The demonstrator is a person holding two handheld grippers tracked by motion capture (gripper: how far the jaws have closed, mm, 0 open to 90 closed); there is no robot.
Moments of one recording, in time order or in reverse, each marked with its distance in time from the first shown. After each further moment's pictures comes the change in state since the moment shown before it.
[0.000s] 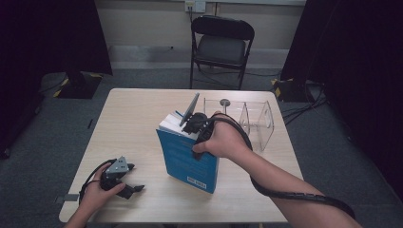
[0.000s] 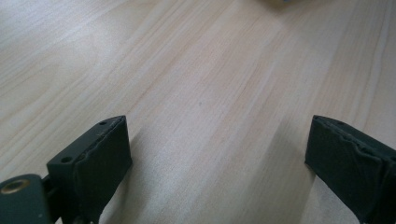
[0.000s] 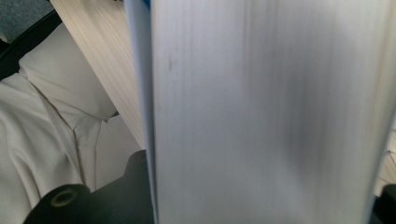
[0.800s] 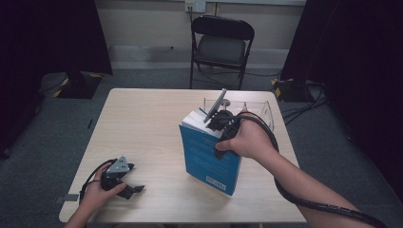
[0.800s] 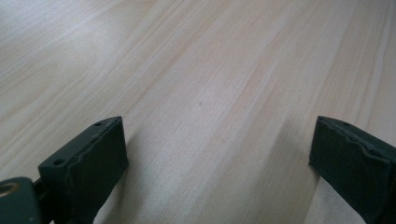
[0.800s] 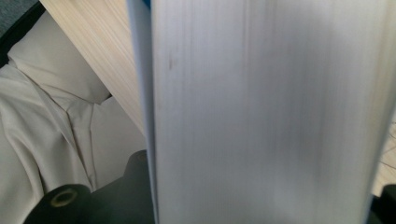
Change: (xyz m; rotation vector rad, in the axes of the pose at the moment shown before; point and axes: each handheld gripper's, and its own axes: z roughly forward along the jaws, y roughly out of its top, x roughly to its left) left arm 0.000 0.001 0.001 0.007 -0.001 -0.007; right arm -0.019 -0.045 -0.029 0.023 -0.028 0.106
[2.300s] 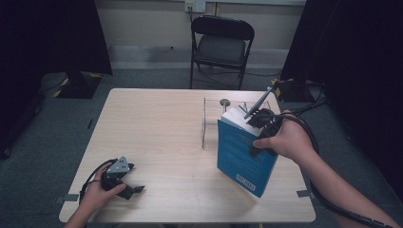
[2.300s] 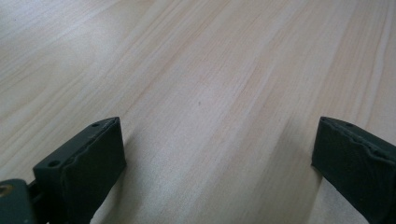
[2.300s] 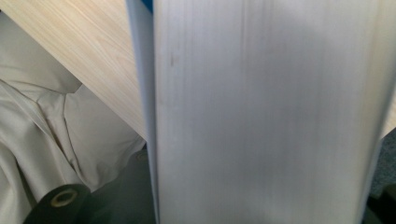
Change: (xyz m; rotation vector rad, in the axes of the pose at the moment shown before) left arm 0.000 0.001 0.000 0.006 0.010 0.009; right arm -0.053 -0.069 -0.021 0.003 -0.033 0.181
